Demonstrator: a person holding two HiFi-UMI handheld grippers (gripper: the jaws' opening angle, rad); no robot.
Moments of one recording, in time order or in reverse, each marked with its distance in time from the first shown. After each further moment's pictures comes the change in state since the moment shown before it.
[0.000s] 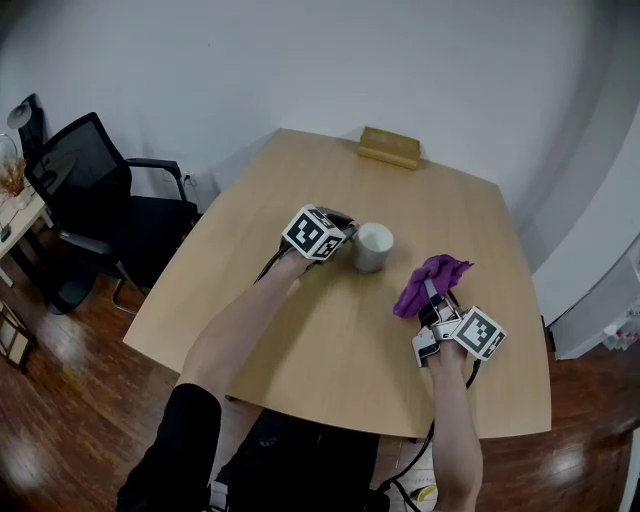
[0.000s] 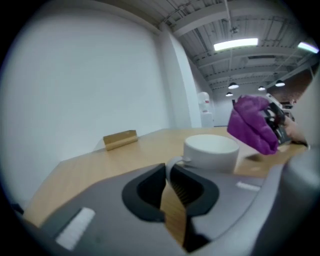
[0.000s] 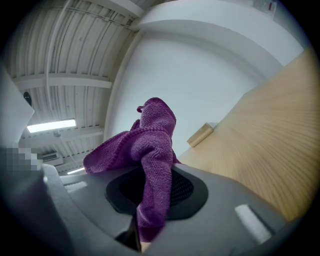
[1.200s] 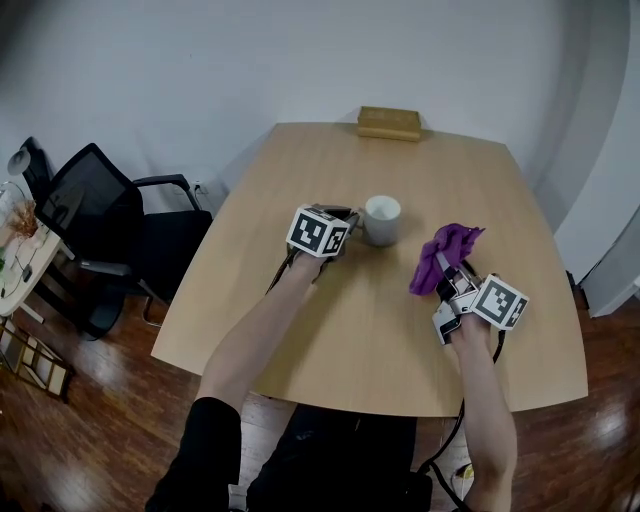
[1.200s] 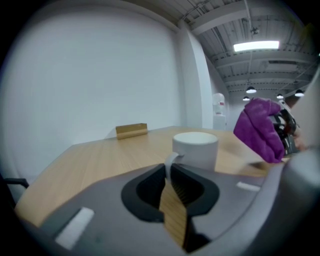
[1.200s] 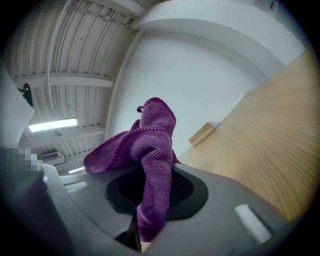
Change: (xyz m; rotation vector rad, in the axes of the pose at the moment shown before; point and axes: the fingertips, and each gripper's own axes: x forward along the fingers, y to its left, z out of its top) left arm -0.013 0.000 -0.016 -0.145 0.030 0.098; right arm 0.005 0.009 0.000 0.011 0.006 0.028
